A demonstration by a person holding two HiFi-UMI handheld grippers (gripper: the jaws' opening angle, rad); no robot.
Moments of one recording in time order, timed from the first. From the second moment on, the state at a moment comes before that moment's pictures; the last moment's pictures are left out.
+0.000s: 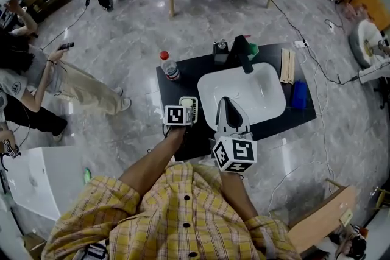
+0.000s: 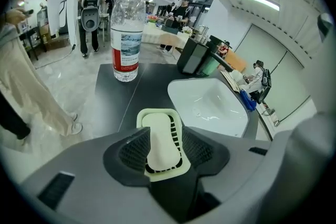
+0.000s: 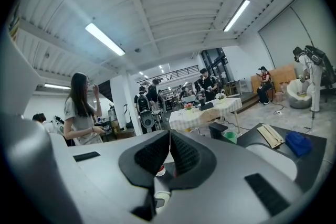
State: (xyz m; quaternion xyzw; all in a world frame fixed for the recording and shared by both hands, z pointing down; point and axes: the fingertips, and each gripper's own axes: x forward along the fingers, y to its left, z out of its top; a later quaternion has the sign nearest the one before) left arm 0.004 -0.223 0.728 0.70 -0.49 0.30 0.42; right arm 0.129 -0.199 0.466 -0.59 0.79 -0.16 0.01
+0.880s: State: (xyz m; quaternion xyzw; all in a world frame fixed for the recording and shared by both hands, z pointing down) left arm 0.012 -0.232 0.768 0.64 -0.44 0.38 0.51; right arm 0.135 -0.205 0.474 -0.59 0.79 -0.19 0.01
